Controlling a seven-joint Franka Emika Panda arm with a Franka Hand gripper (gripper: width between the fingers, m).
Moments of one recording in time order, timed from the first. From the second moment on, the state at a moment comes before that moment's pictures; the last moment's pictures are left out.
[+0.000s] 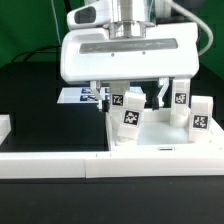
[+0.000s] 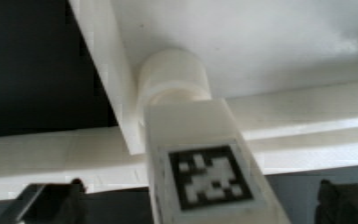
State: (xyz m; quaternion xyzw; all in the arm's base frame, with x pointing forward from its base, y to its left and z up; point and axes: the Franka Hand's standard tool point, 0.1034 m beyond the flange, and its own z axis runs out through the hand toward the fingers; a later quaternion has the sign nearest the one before) arm 0.608 0.009 0.079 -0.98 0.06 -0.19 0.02
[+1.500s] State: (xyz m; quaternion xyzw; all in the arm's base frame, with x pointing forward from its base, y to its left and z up) arm 0.615 0.006 0.074 -0.98 0.18 -0.01 0.06
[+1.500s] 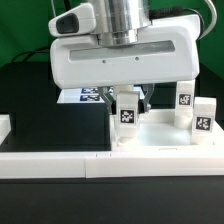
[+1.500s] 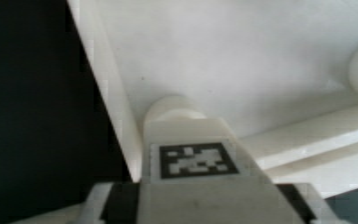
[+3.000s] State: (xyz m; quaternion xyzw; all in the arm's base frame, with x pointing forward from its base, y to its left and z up) arm 0.617 0.007 0.070 -0.95 0.29 -0.01 0.08
